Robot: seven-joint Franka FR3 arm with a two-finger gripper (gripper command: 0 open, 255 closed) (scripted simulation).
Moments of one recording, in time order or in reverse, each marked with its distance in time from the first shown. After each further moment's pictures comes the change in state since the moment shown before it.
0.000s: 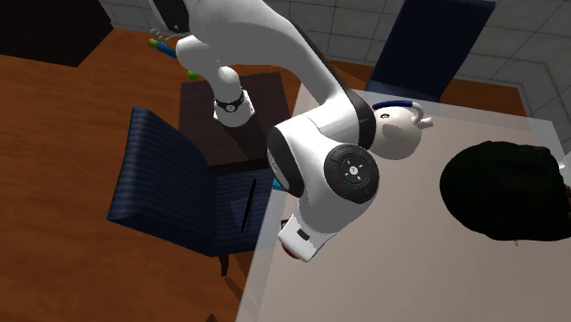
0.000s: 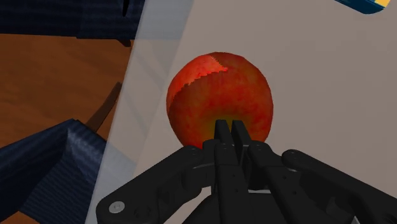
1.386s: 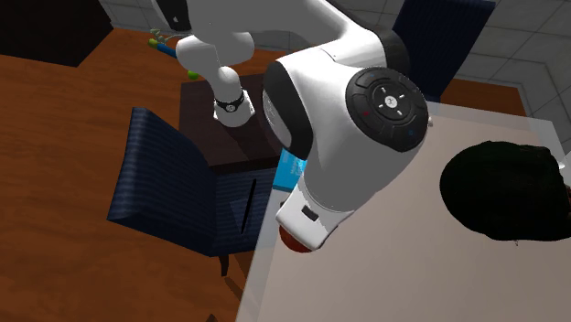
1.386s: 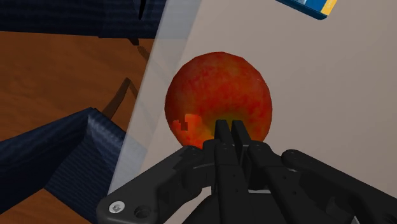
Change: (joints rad) arm 0.016 -0.008 0.007 0.270 0.008 -0.277 -0.022
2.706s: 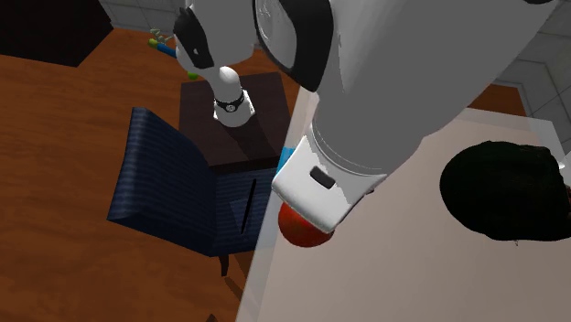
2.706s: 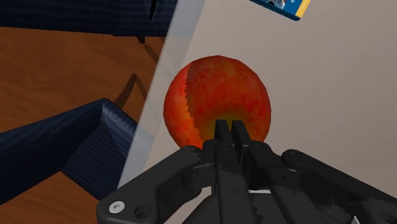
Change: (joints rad) arm 0.090 0.234 -0.014 0.658 -0.058 -0.422 -0.033
